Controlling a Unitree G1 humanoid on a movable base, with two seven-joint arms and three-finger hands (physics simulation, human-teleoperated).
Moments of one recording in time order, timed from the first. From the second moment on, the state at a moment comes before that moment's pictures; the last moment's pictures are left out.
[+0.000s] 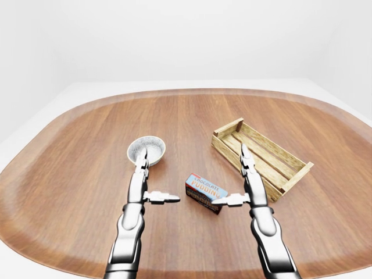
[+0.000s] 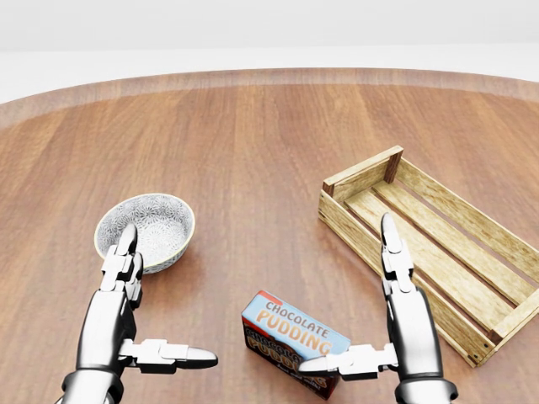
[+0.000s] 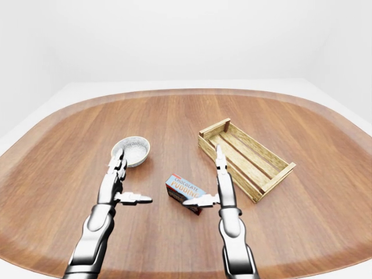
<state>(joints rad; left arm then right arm) 0.01 0.02 0.01 0.05 0.09 -0.02 -0.03 0.12 -0.01 0.02 -0.11 -0.22 -0.09 -0.03</state>
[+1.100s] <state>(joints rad) 0.01 0.02 0.01 0.06 0.10 -0.03 -0.03 0.03 -0.03 0.02 0.34 -0.28 -0.09 -0.07</state>
